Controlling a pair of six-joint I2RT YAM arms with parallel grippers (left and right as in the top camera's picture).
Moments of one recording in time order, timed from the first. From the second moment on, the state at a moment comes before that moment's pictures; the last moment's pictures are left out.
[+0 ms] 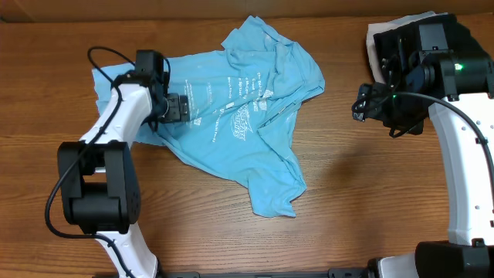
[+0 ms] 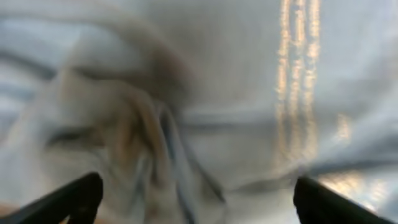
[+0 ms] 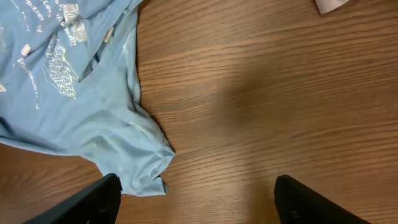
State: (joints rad) left arm -0.02 1.99 1.50 -0.86 -0.04 -0.15; right arm 0.05 1.61 1.80 -1.55 -0.09 0.28
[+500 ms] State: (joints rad) left arm 0.12 1.98 1.70 -1.09 -0.01 -0.12; right arm 0.05 1.61 1.79 -1.55 -0.09 0.28
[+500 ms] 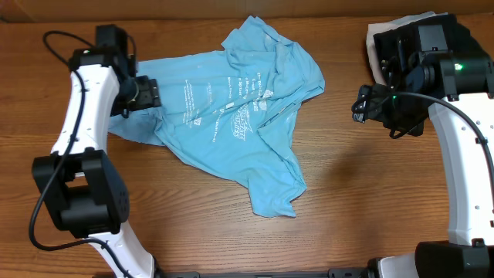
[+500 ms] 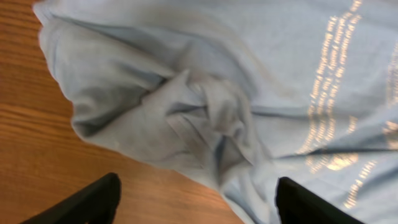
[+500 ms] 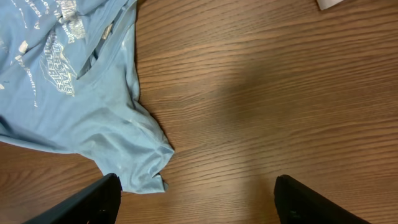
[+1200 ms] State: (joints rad) left arm 0.11 1.98 1.46 -0.75 0.05 0.34; right arm 0.05 1.61 1.79 -1.55 -0.09 0.28
